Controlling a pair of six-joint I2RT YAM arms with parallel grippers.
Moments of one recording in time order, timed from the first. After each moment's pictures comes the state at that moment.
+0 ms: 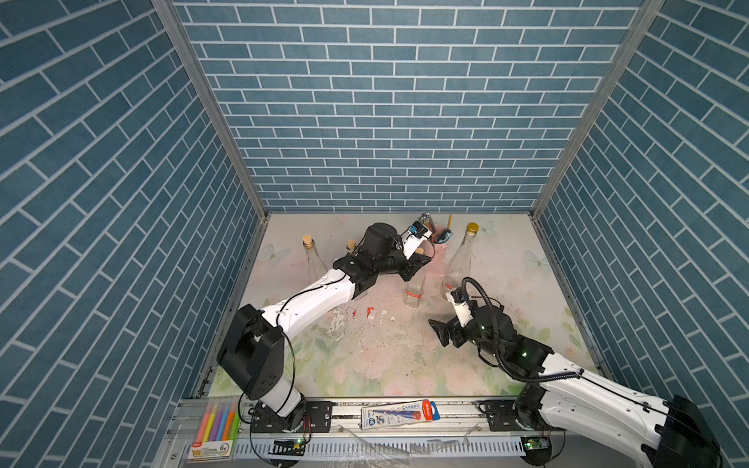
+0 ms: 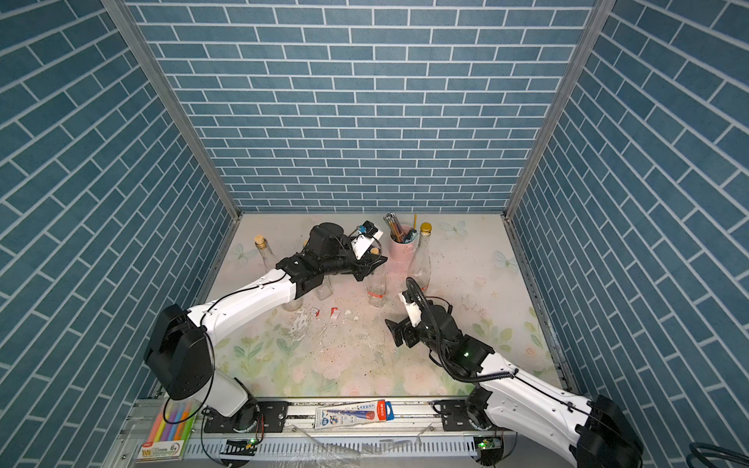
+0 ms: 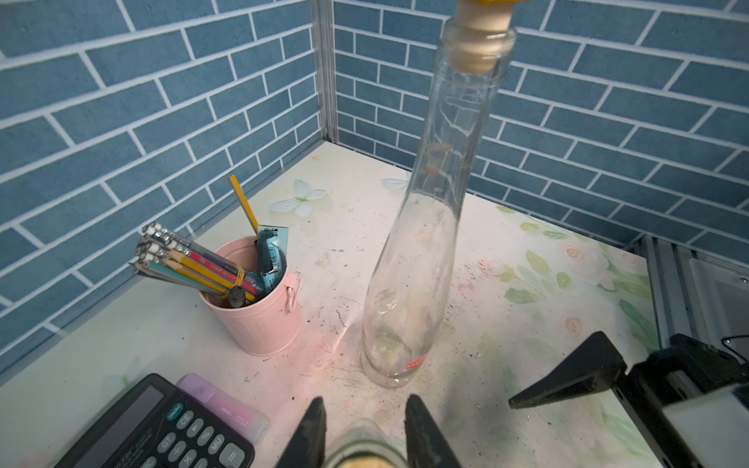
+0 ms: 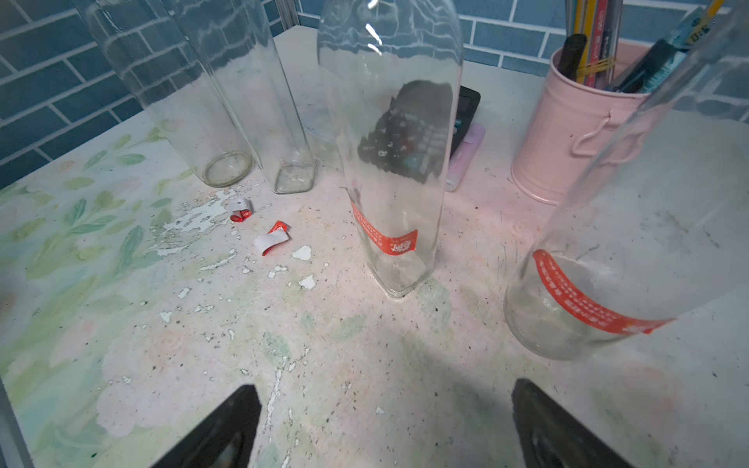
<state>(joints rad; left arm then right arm) -0.69 1.58 1.25 -0.09 0.35 0.11 0.87 0.85 0.39 -0.02 0.07 0.13</state>
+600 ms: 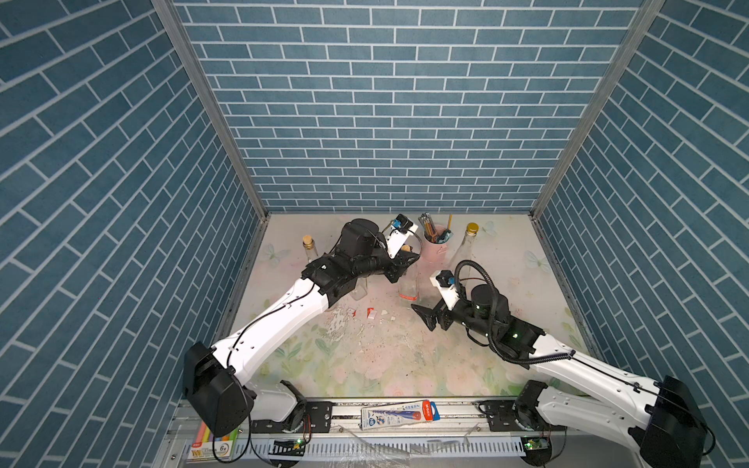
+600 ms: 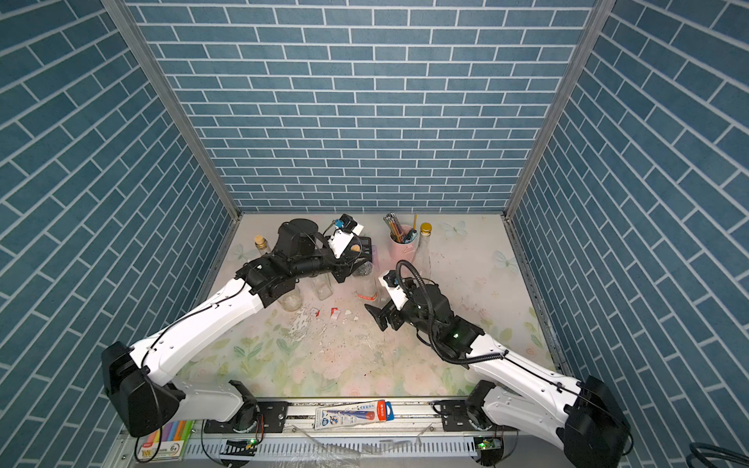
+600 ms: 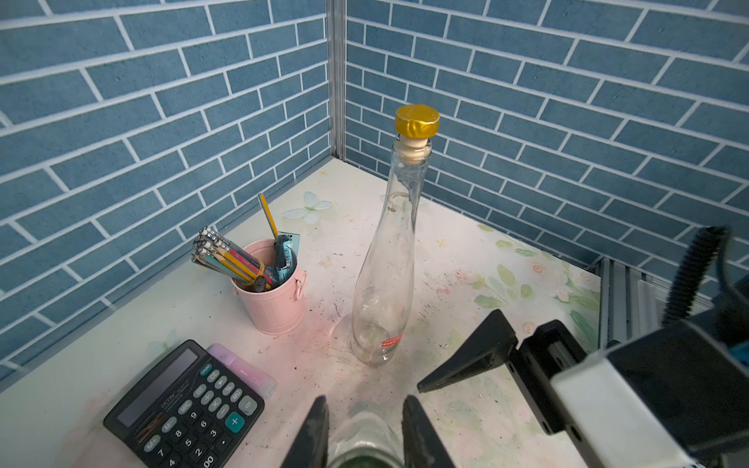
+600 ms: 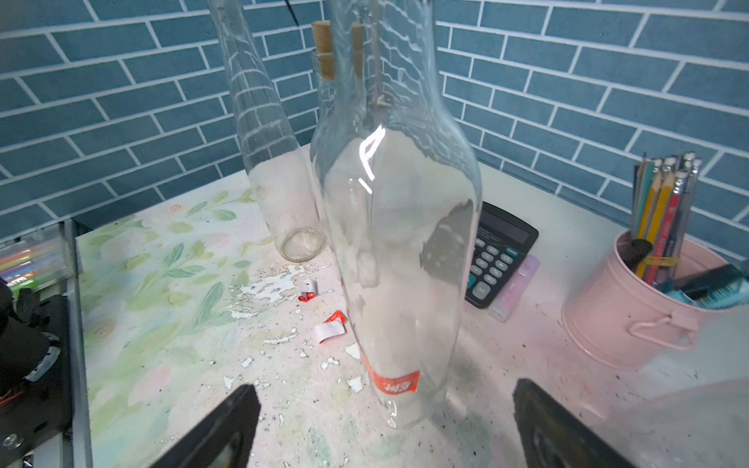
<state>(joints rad) -0.69 1.36 1.31 -0.35 0.31 0.05 0.86 1.01 0.60 0.11 -0.10 -0.01</state>
